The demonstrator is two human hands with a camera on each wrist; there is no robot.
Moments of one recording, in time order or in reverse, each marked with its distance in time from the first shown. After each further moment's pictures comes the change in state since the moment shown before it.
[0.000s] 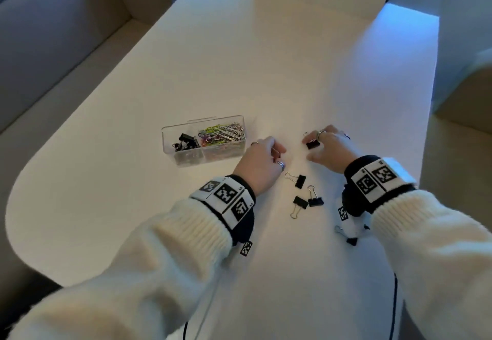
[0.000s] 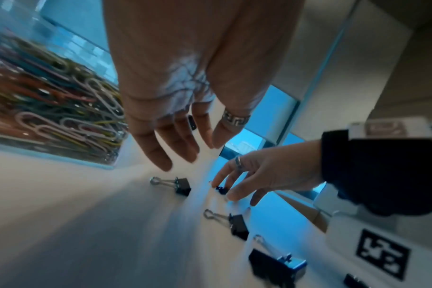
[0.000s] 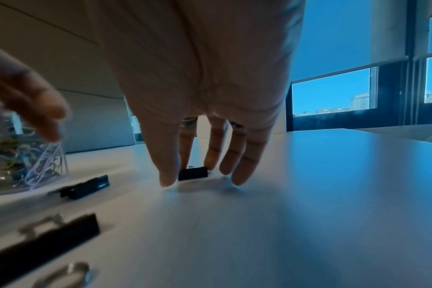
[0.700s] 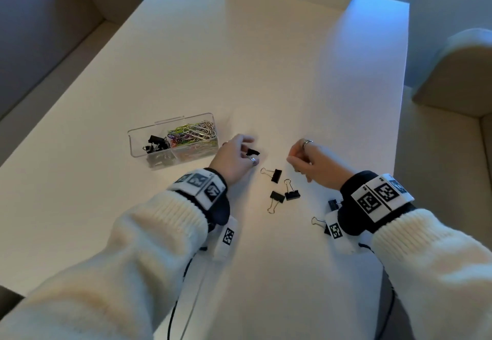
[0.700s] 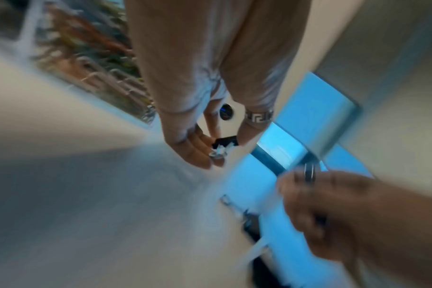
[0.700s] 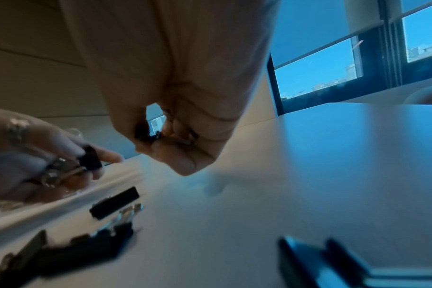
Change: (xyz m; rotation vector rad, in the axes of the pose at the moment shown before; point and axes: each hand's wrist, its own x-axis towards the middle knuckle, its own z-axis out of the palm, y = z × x) left_hand 0.023 -0.017 0.013 -0.101 -0.023 -0.074; right_hand -0.042 0.020 0.004 0.333 -0.071 -0.183
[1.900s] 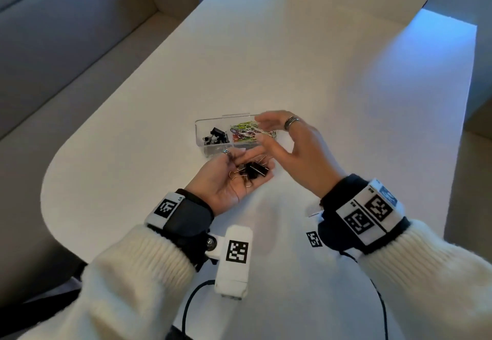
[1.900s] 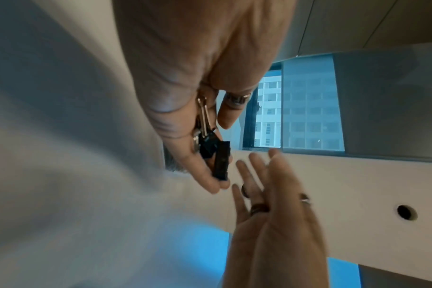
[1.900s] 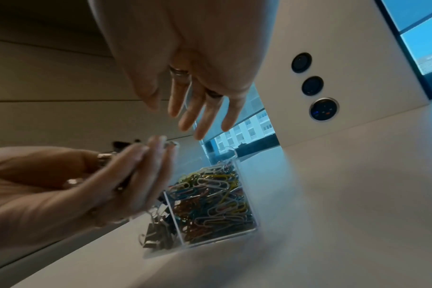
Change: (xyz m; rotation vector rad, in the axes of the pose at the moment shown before) left_hand -0.069 -0.028 -0.079 -1.442 -0.033 -0.396; right_hand 0.013 -0.131 0.059 0.145 0.235 -0.494
